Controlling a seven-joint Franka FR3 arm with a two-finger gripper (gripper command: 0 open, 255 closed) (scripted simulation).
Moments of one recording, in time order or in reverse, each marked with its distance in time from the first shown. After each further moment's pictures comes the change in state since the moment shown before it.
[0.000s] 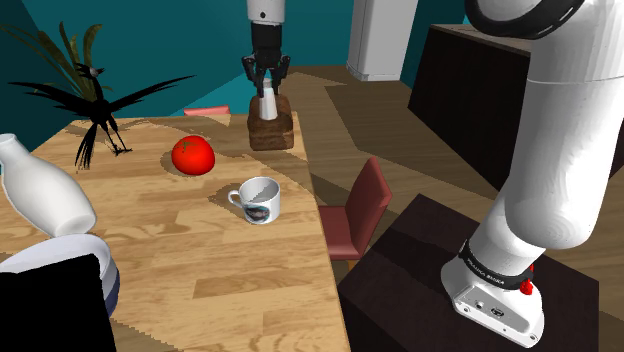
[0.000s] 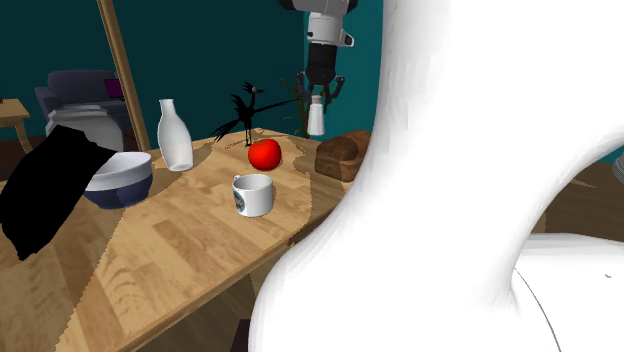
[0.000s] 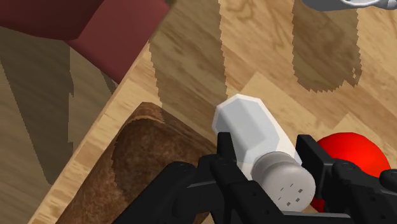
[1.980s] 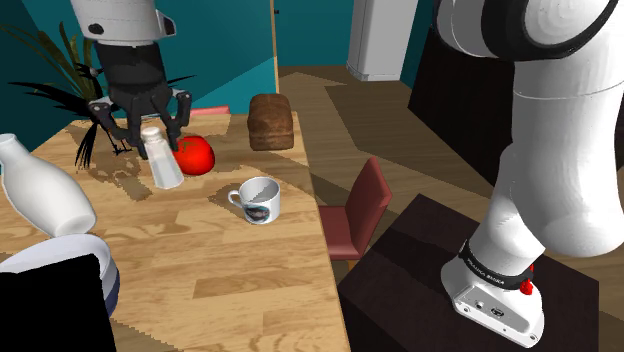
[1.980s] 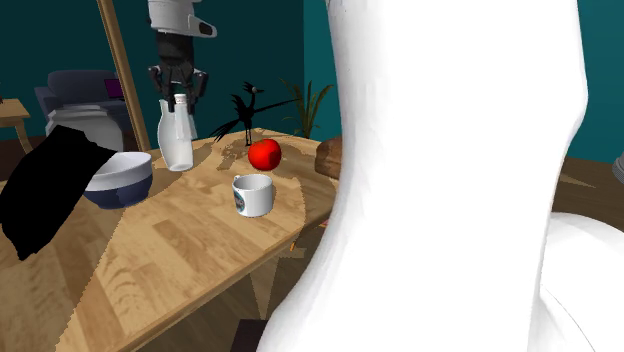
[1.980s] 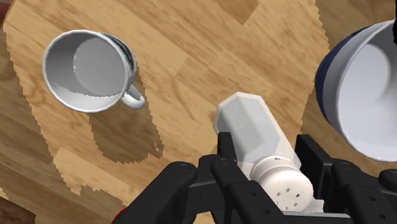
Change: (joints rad) arm 0.403 0.096 0.188 0.151 -0.098 -0.013 0.585
